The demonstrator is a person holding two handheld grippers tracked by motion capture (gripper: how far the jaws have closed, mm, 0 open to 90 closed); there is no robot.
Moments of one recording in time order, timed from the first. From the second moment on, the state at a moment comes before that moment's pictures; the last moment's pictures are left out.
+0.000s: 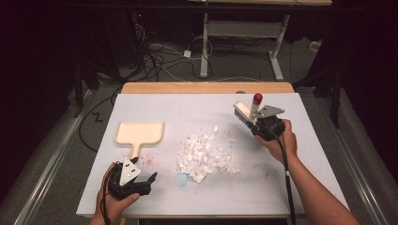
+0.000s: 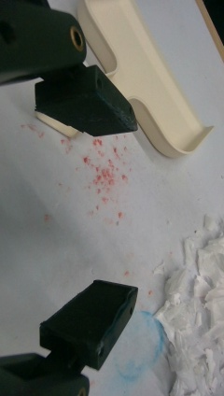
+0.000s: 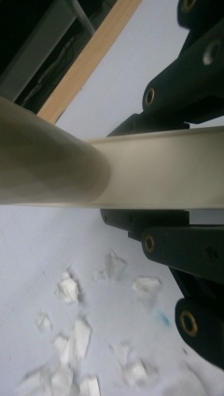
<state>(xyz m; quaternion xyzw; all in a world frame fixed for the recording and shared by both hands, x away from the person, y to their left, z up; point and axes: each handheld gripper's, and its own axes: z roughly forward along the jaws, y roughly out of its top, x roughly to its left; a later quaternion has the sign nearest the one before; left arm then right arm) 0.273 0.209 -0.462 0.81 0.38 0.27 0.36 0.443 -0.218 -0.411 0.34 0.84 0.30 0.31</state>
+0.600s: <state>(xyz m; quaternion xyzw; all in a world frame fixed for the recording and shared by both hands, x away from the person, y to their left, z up) 0.266 0.207 -0.460 0.82 0.36 0.26 0.36 0.438 -0.128 -0.440 0.21 0.88 0.27 0.31</state>
